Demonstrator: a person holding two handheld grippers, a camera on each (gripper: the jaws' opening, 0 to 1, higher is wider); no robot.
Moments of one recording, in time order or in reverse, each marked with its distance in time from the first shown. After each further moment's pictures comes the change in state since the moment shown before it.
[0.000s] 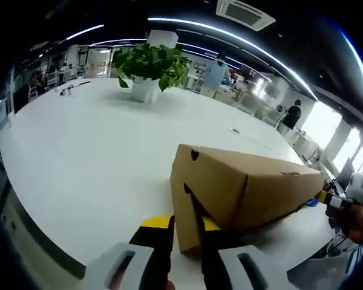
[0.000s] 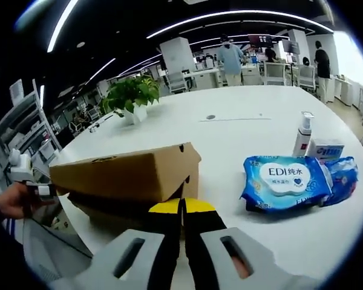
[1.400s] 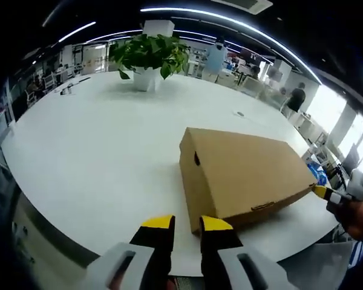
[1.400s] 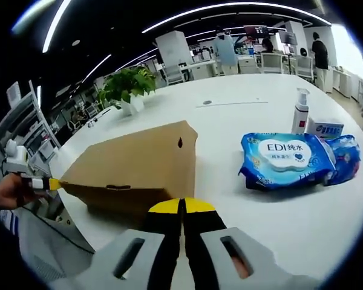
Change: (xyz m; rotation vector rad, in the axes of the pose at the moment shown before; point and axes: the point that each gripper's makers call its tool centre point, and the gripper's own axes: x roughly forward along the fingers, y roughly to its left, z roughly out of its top) left arm -0.021 0.008 -0.015 0.045 0.098 0.050; right arm 0.000 -0.006 -0.036 0.039 0.051 -0.002
